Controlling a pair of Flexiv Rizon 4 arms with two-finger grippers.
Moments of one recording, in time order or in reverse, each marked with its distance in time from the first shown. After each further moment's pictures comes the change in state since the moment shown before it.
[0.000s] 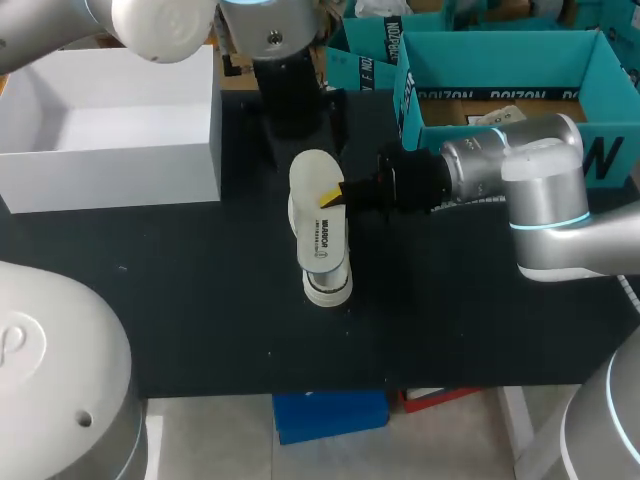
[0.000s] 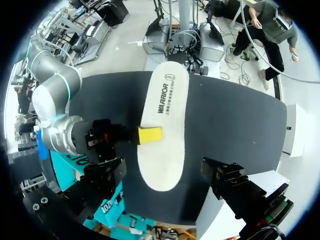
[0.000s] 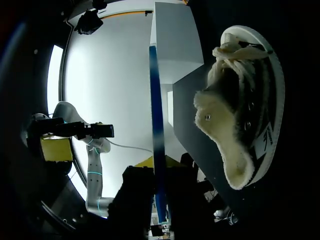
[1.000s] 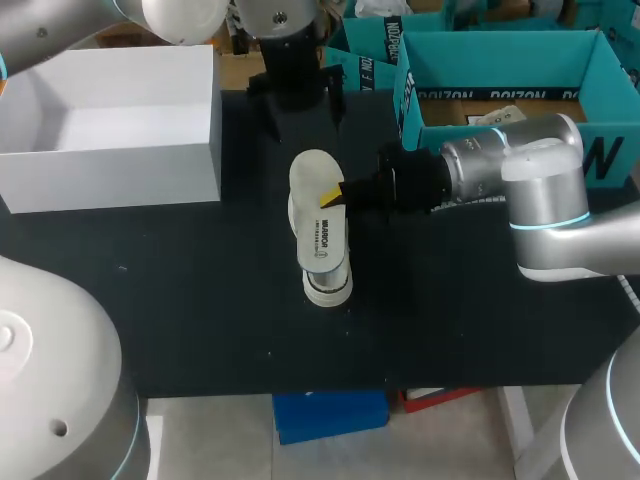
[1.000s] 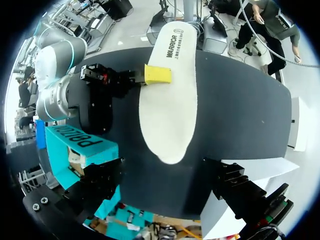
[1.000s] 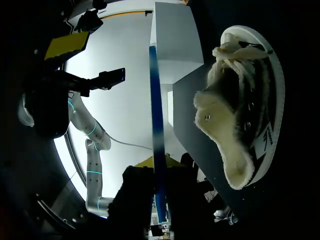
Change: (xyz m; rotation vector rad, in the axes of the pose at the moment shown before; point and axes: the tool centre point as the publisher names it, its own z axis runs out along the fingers) left arm -0.009 0.084 0.029 -0.027 -0.010 -0.027; right arm 0.000 0.000 0.000 0.000 0.000 0.000
